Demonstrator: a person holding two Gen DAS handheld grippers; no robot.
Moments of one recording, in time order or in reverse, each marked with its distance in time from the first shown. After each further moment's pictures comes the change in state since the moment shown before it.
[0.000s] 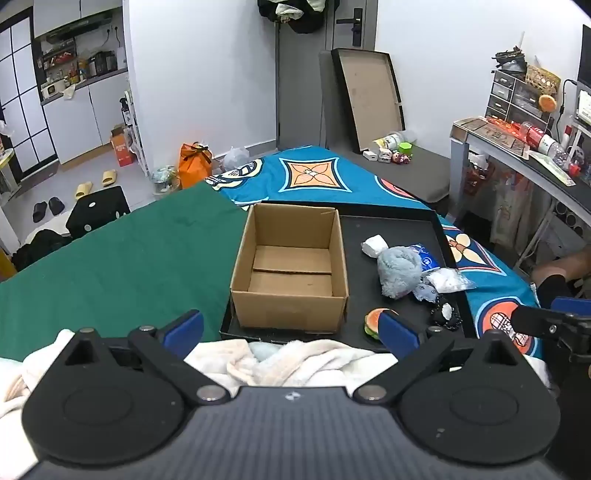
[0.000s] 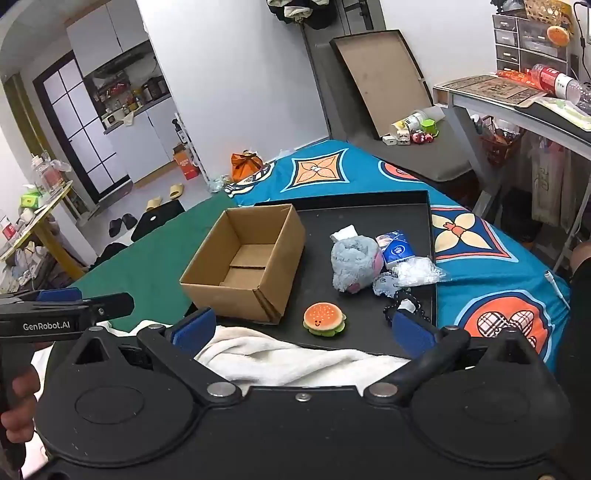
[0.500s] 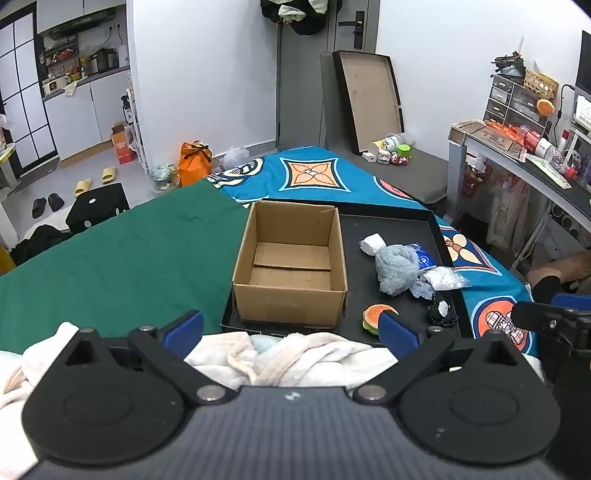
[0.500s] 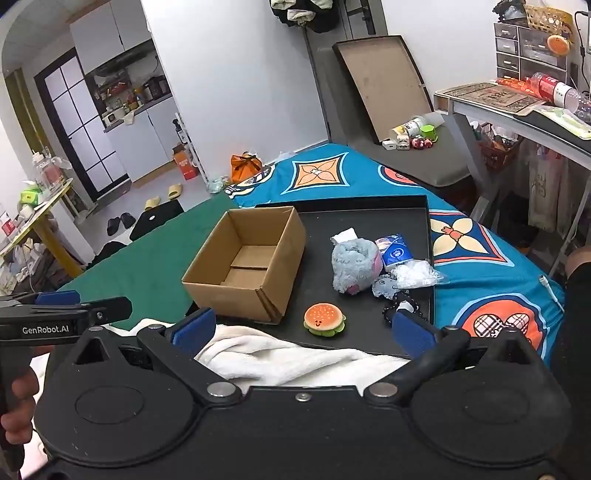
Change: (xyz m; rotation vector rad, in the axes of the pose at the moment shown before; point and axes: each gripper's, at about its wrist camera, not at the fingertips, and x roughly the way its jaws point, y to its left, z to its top) left arm -0.016 0.006 -0.007 -0.020 0.000 -0.021; right arm -0.011 0.007 0.000 -0.008 -0.007 -0.004
